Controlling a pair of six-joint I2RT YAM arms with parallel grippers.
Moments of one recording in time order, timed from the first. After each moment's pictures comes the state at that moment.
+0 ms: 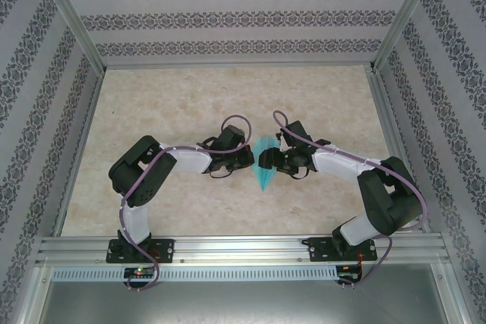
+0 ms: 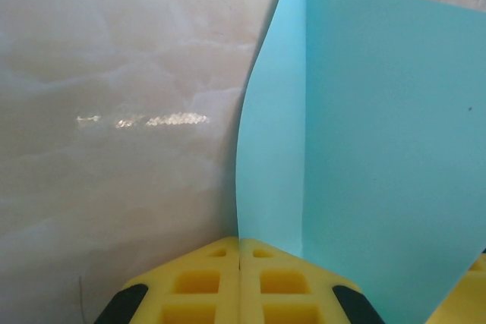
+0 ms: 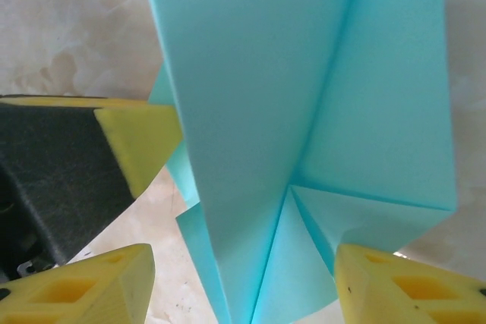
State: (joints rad) left arm -0.73 1.91 0.97 0.09 0.24 -0.95; right arm 0.50 1.51 0.76 -0.32 -0.35 0.61
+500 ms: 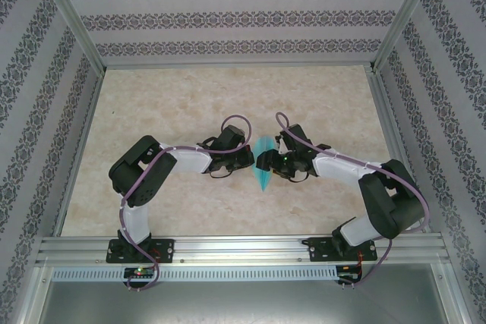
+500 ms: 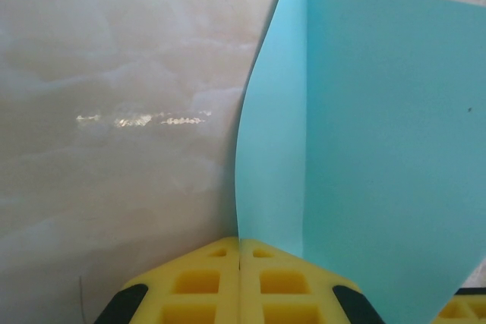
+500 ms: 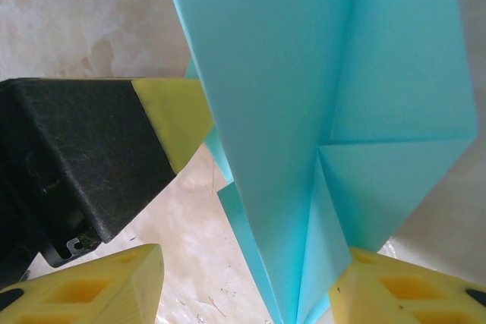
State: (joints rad) left arm -0.73 1.91 0.97 0.09 0.24 -0.95; right arm 0.52 1.49 0.70 -0.24 -0.41 0.74
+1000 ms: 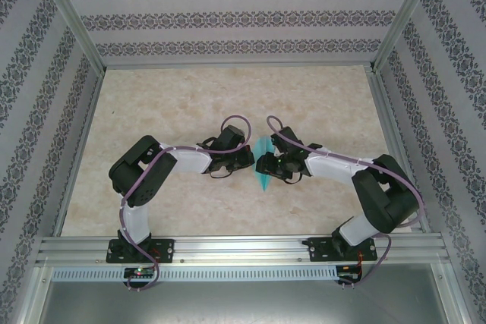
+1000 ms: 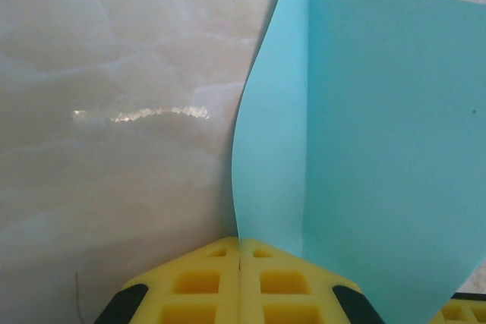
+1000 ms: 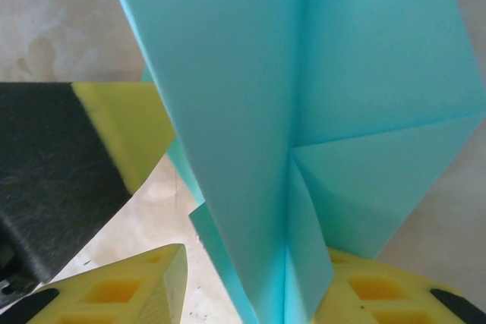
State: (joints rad) left arm -0.73 1.91 0.97 0.10 0.25 -0.97; right arm 0.59 1.55 0.75 -0.29 -0.26 0.75
